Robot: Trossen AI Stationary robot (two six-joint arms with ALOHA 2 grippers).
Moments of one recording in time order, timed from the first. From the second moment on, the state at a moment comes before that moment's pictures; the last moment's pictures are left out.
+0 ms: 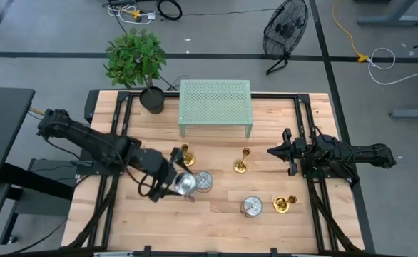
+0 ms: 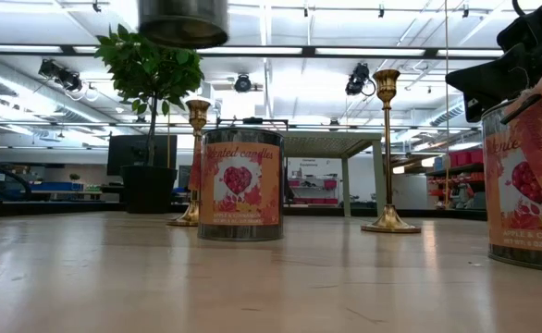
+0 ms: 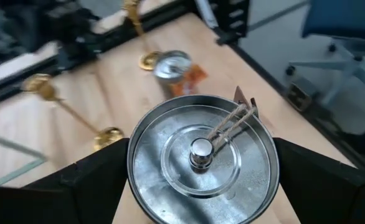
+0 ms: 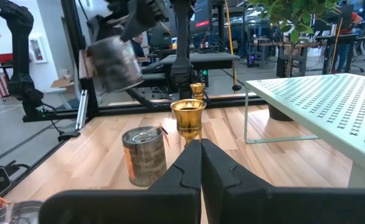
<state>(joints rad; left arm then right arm) -0.35 1.24 1.12 -0.44 -0.05 0.20 0.01 0.00 0.02 0.01 -0.02 0.07</state>
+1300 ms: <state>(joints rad) 0.40 1.24 1.24 -0.49 -0.12 0.08 0.01 0.00 0.02 0.01 -0.02 0.07</state>
